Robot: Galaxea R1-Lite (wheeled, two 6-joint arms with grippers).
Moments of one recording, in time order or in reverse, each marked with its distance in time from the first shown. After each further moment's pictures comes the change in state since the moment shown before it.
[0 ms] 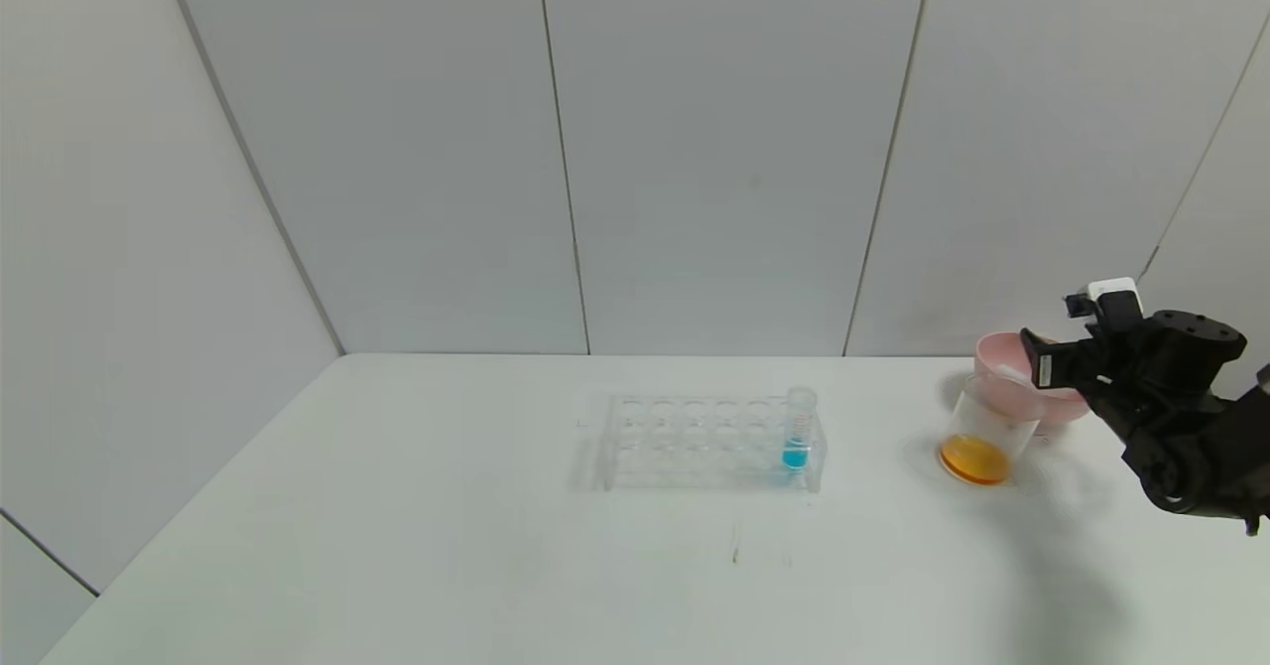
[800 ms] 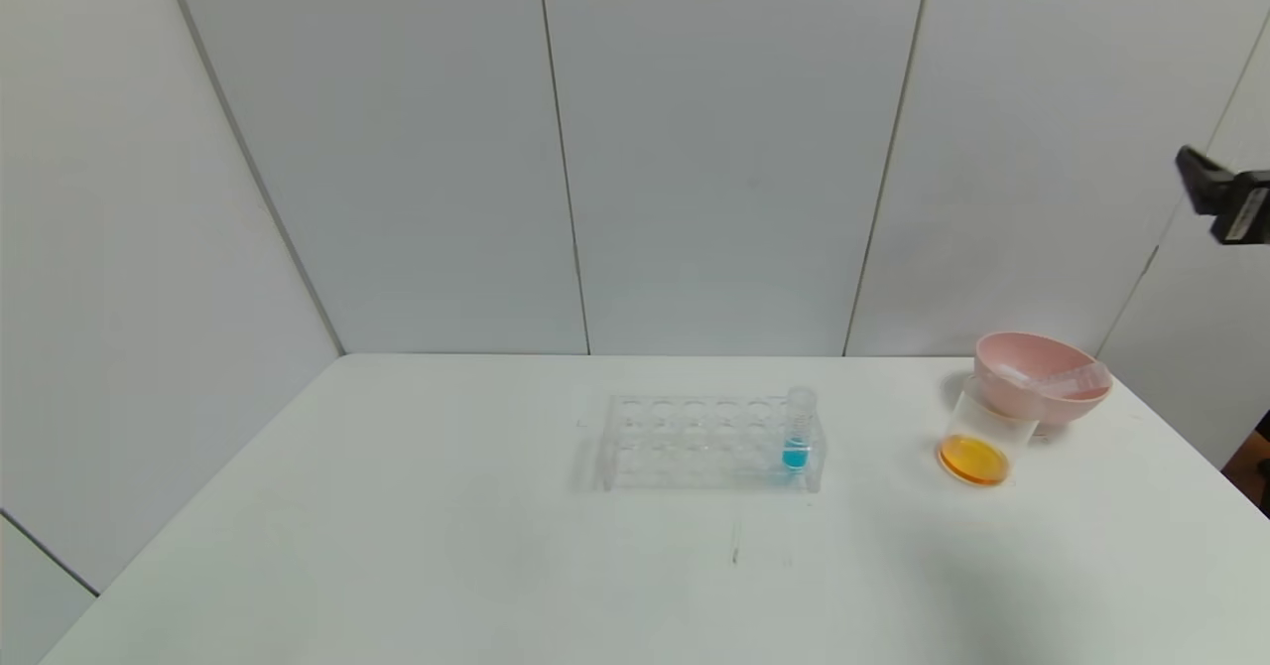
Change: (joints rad) left arm 0.000 0.000 0.000 0.000 0.000 0.000; right arm 0.029 -0.732 0.127 0.289 -0.019 0.086
